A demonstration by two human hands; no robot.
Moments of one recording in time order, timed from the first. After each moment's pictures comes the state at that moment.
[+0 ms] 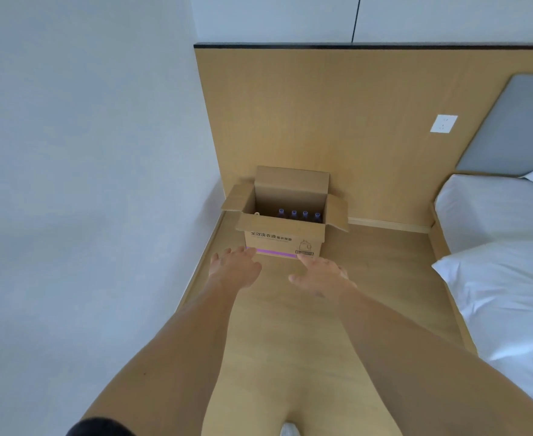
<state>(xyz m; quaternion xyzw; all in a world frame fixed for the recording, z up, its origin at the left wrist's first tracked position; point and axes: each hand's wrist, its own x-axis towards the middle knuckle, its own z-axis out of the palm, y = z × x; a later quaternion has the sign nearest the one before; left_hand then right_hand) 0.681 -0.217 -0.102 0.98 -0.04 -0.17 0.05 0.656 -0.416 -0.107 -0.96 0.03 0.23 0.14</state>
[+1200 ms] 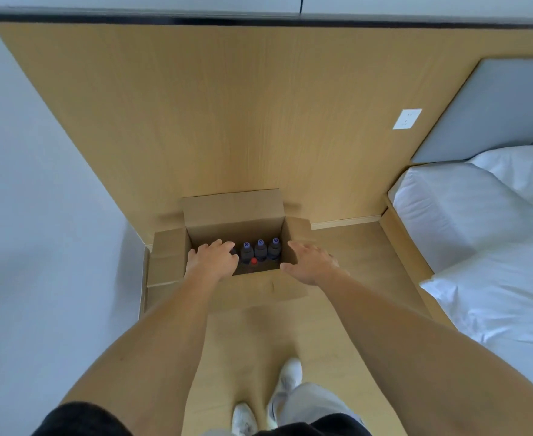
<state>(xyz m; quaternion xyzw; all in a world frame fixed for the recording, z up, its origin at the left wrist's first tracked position) 1.202 -0.256 -0.165 0.95 -0.19 -0.24 0.04 1.097 -0.455 -0.142 -0.94 0.20 0.24 0.16</state>
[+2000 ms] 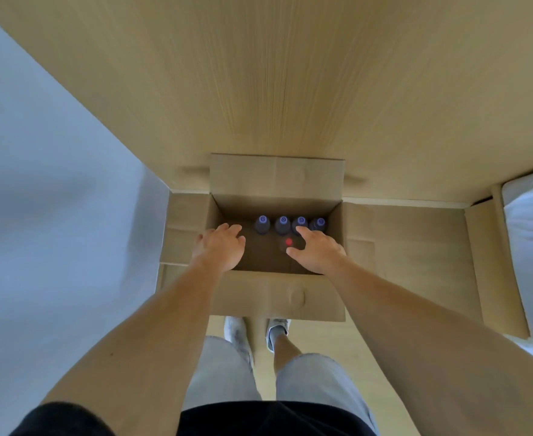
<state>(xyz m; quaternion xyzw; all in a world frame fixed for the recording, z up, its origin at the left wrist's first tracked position) 1.395 -0.282 -0.302 0.93 -0.06 -0.35 0.06 1.345 -0.496 -0.299 -0.90 0.14 0.37 0.20</state>
